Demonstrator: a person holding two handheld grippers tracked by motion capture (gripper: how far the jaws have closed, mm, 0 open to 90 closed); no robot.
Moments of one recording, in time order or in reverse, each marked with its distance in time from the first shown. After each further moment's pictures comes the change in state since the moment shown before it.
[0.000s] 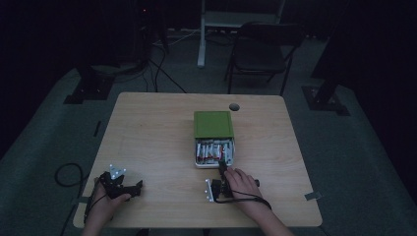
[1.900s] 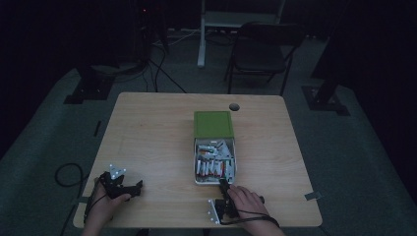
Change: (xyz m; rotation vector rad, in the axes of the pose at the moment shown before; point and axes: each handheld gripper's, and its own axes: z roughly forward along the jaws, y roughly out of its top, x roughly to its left) left arm 0.000 0.000 0.000 0.000 0.000 0.000; right arm 0.021 -0.004 -0.054 -0.080 0.084 0.003
